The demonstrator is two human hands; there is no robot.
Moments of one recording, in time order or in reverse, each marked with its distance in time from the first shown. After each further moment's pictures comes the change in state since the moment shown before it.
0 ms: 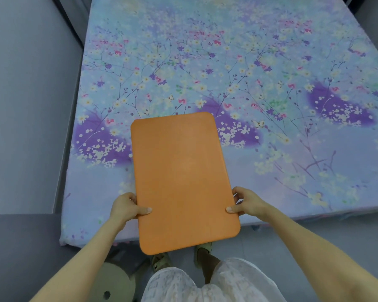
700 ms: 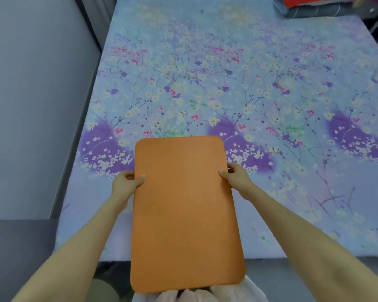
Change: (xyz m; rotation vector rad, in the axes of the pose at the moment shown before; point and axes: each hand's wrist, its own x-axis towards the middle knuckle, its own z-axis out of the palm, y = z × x) left_hand 0.080 0.063 -0.037 -0.404 0.191 0.114; right_hand 0.103 -0.122 -0.019 0.060 0.301 -0.093
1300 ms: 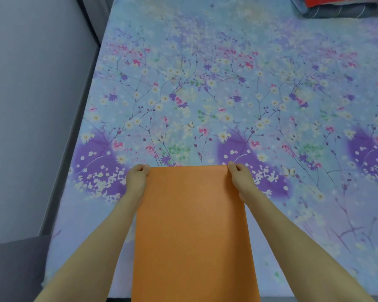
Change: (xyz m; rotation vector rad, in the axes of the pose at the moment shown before) left_hand 0.116 0.061 0.034 -0.186 0.043 -0.053; right_hand 0.095 -0.074 0.022 0.092 0.144 0.064
